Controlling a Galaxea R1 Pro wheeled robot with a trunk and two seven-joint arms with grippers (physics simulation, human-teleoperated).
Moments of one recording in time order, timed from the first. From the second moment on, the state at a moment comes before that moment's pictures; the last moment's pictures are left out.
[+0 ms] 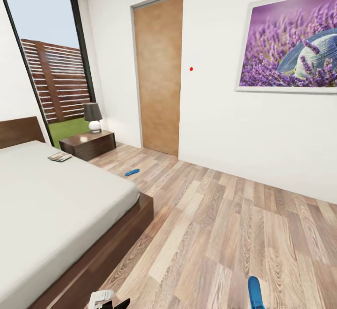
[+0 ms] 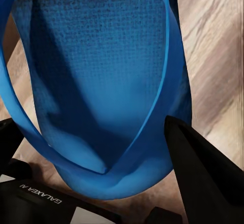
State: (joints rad) left arm -0.11 0.04 0.19 -0.73 0.17 0.15 -0.68; right arm -0.32 -0.42 0.40 -0.19 -0.61 0.04 0.84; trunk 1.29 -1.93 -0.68
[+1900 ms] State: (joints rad) left arm -0.11 0.04 0.19 -0.73 0.18 0.15 -0.68; right arm -0.32 -0.42 0.40 -0.19 -0.62 0.03 0.84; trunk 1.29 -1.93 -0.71
